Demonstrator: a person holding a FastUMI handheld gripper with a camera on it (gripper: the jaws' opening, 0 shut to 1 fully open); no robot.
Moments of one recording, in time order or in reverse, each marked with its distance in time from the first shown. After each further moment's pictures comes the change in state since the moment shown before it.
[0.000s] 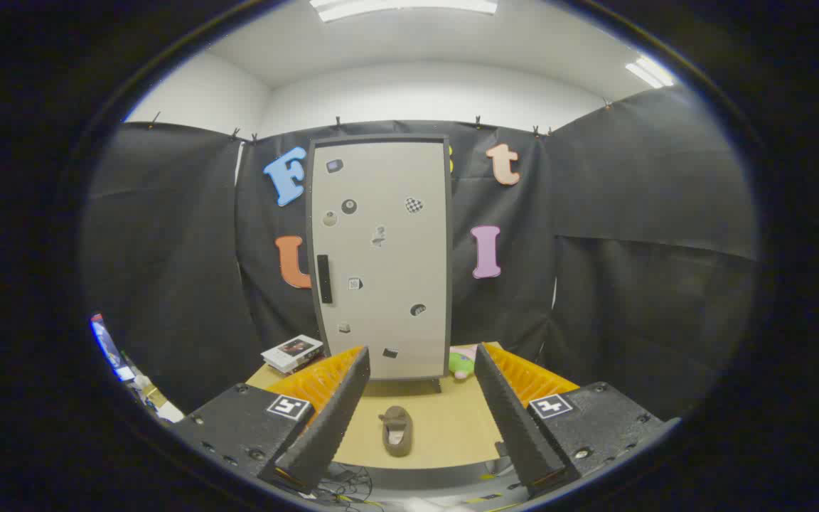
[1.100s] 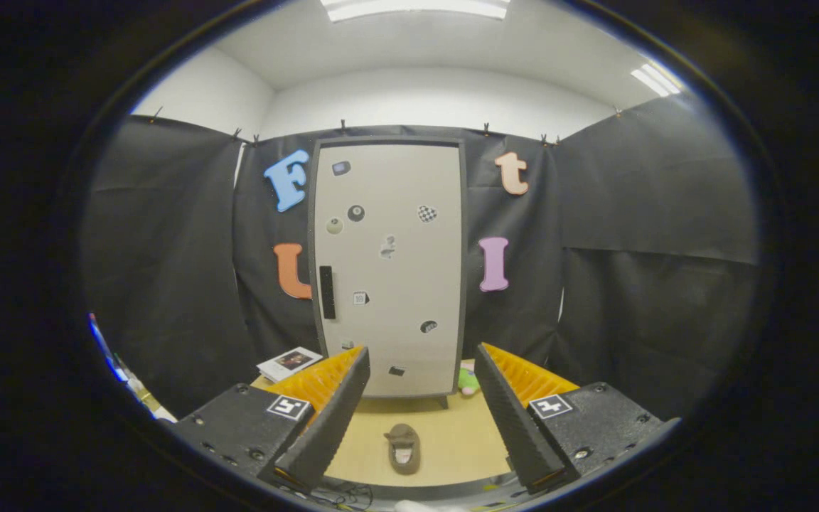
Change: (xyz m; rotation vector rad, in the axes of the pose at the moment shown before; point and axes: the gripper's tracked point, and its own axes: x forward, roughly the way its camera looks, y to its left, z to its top) arm 0.056 0.028 0.019 -0.003 -0.039 0.051
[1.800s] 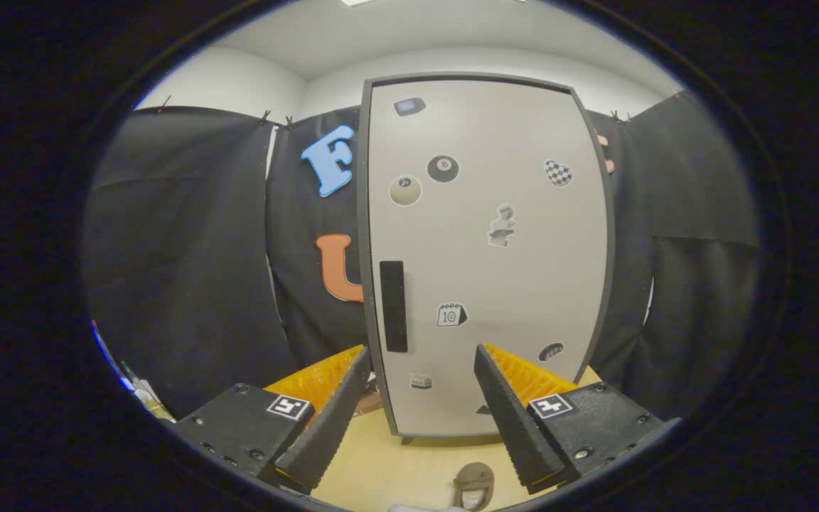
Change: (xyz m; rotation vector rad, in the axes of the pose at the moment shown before) arm 0.238 0.154 -0.015 0.011 0.041 0.222
